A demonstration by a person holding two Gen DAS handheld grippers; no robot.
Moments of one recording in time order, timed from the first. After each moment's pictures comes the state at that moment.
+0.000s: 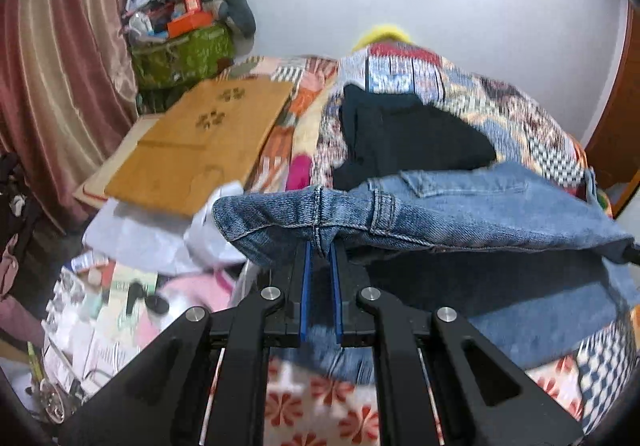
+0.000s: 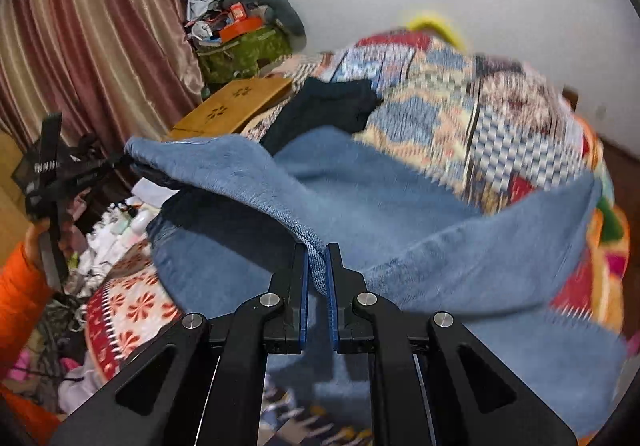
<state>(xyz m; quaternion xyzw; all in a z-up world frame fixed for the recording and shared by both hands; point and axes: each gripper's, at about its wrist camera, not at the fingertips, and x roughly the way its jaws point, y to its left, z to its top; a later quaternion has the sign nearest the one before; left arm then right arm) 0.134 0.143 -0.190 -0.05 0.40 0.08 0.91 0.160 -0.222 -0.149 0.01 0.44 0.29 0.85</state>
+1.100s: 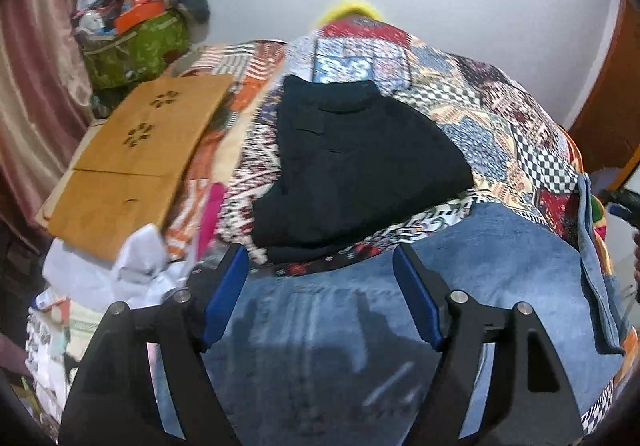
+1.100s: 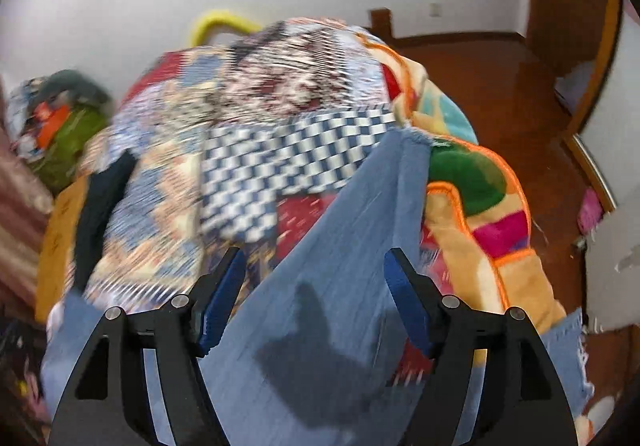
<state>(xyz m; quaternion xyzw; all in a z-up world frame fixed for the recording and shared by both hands) 0.276 0.082 -0.195 -0.04 0.44 0.03 0.90 0.333 -0.393 -0.199 0.14 0.49 -0.03 0.86</state>
